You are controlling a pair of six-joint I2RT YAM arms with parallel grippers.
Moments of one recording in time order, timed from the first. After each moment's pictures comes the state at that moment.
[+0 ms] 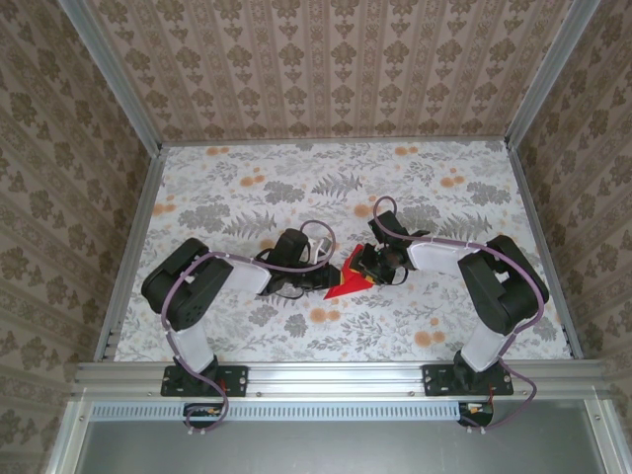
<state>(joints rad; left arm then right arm) -0.75 1.78 0.68 0.37 0.65 -0.78 0.48 1.72 0.85 -0.30 -0.30 1.00</state>
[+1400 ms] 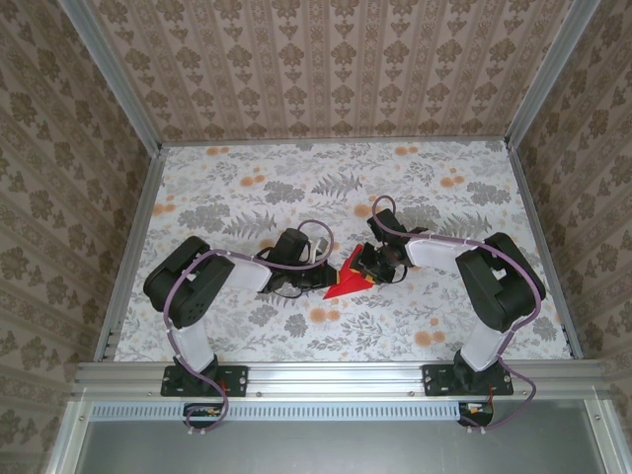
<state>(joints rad) -0.73 1.80 0.70 0.31 0.59 -0.78 0.48 1.75 0.88 -0.35 -0.31 1.00</state>
